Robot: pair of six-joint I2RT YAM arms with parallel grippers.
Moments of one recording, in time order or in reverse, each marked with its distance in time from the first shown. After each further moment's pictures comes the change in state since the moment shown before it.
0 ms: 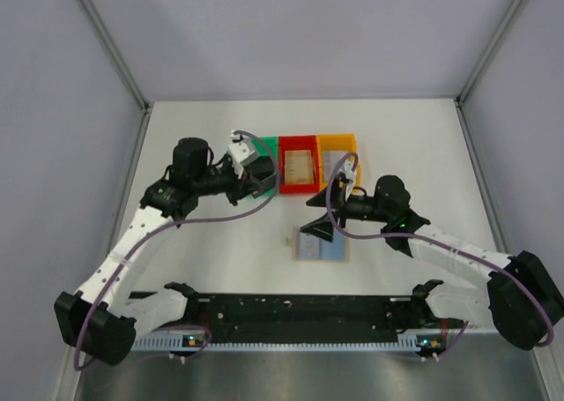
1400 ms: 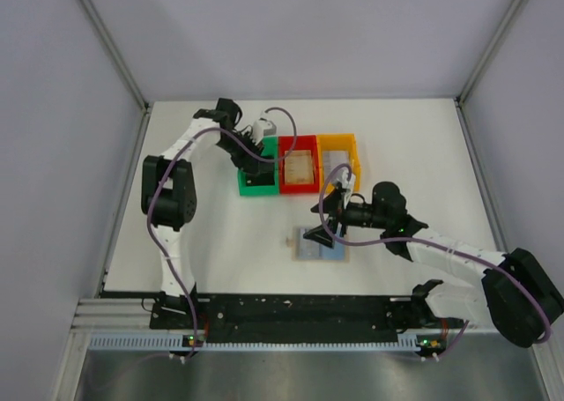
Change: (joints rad) left arm 0.185 1.078 0.787 -0.531 -0.057 0.467; right arm 0.000 0.011 -0.076 -0.051 0.072 -0.109
